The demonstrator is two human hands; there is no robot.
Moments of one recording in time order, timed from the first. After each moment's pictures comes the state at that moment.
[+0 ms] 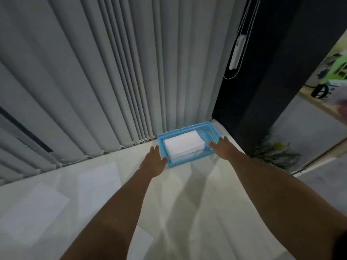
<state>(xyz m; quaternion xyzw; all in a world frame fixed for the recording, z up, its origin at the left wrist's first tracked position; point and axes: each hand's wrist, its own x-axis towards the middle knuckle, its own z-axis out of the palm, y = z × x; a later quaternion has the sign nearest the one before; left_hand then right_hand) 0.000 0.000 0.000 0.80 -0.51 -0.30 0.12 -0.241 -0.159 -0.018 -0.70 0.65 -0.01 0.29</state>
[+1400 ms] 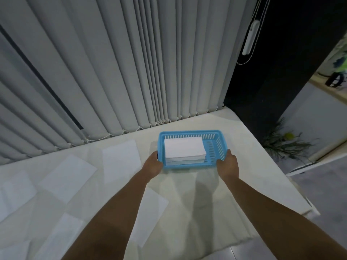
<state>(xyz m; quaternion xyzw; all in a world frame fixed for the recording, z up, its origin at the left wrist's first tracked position) 0.004 0.122 0.006 0.77 -0.38 -0.42 0.29 -0.239 0.008 -0.062 -0.61 0.69 -0.21 0.33</state>
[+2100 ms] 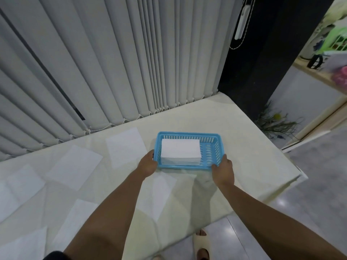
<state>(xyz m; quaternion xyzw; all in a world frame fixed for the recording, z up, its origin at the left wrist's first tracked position) 0.039 0.185 -0.036 0.77 -0.43 -0.41 0.23 -0.225 0.139 -0.057 -0.58 0.73 -0.18 0.32</state>
